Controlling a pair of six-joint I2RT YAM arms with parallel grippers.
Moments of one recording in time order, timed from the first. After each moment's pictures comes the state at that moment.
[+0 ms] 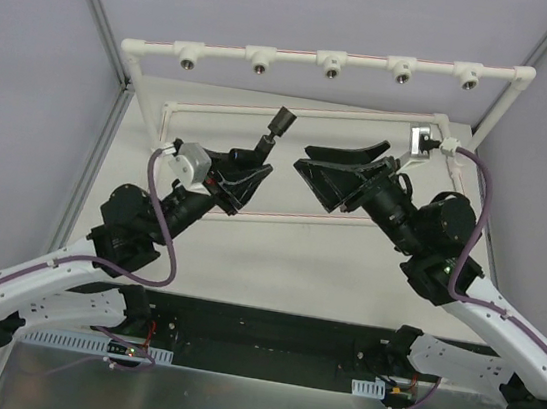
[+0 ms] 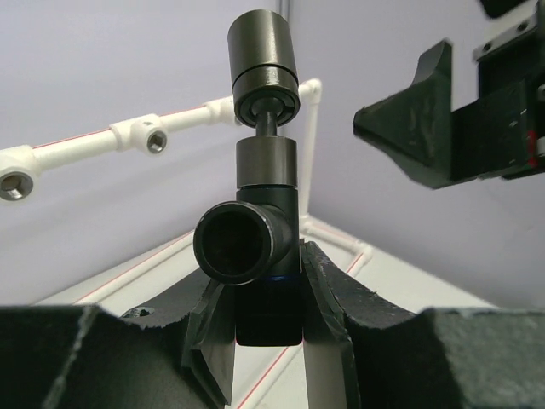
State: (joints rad) left arm -1.03 0.81 0.87 0.29 -0.19 0.08; right arm 0.97 0.94 1.11 0.23 -0.04 0.73
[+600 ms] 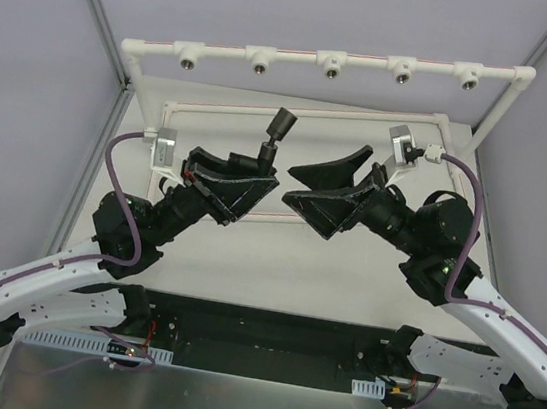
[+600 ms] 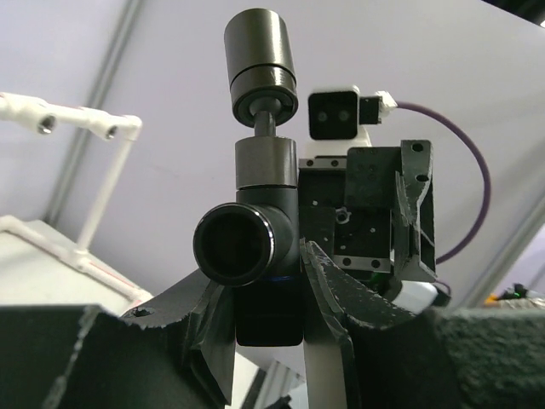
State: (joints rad) left arm -1.03 0.77 0.82 0.53 -0.02 -0.55; right arm 0.97 0.93 1.10 0.24 -0.29 0.68
